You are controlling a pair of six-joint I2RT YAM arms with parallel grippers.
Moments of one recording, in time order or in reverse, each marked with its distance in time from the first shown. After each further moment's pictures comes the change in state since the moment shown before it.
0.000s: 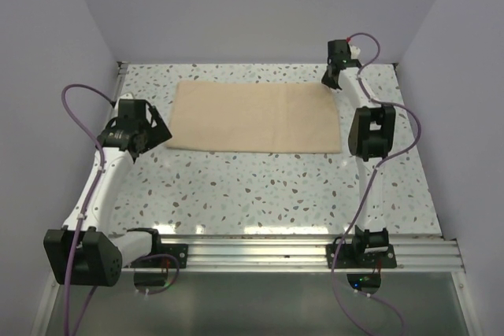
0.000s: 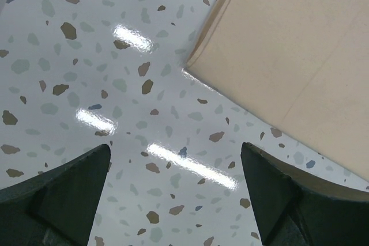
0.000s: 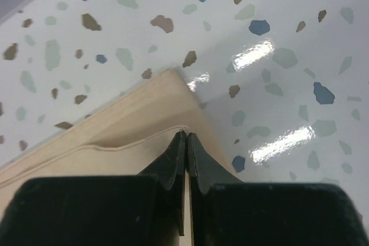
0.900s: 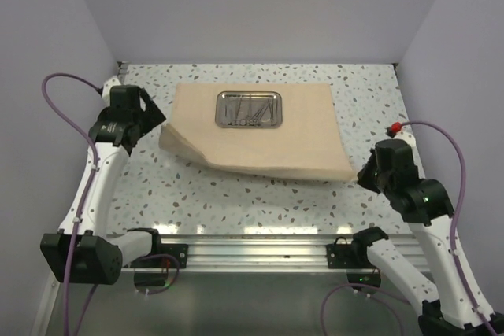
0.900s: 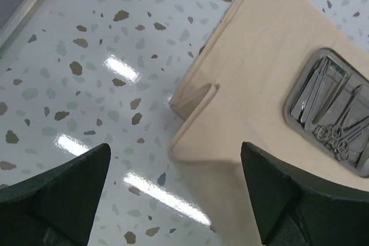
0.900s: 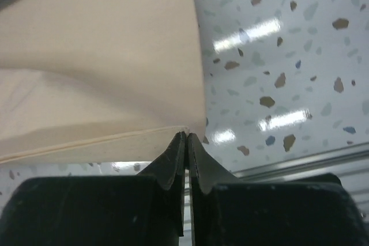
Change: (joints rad) left arm 0.000 0.005 0.116 0.012 -0.055 -0.063; right arm 0.227 -1.808 -1.220 -0.475 -0.034 0.077
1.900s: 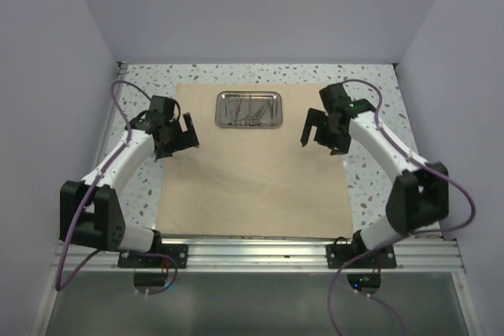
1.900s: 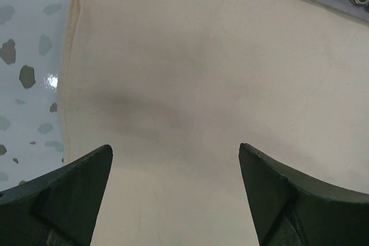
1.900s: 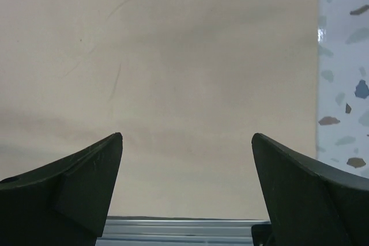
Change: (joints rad) left arm -0.139 0.215 -0.125 0.059 0.276 0.078; right arm 0.001 0.782 0.186 0.198 -0.228 -0.014
